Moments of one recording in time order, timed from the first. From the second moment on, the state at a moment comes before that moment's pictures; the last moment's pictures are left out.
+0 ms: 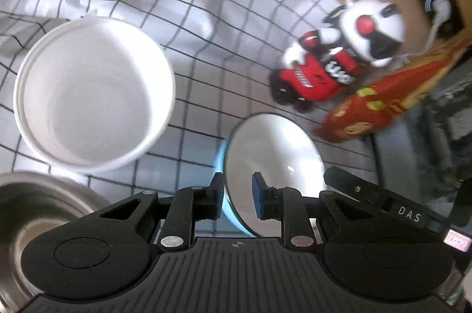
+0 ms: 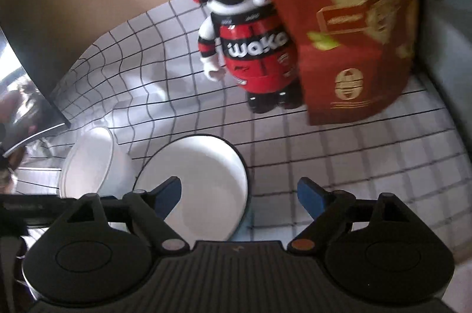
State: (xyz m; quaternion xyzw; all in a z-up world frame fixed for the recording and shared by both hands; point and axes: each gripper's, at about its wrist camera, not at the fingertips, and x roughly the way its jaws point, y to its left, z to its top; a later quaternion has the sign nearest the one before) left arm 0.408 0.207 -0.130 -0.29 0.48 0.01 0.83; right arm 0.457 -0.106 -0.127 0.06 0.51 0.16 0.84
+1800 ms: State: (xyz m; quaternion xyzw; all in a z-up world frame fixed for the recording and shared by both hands) left arm 0.437 0.180 -0.179 -0.31 0.56 -0.02 0.77; right arm 0.484 -0.111 -0.184 0.08 0.62 0.21 0.75
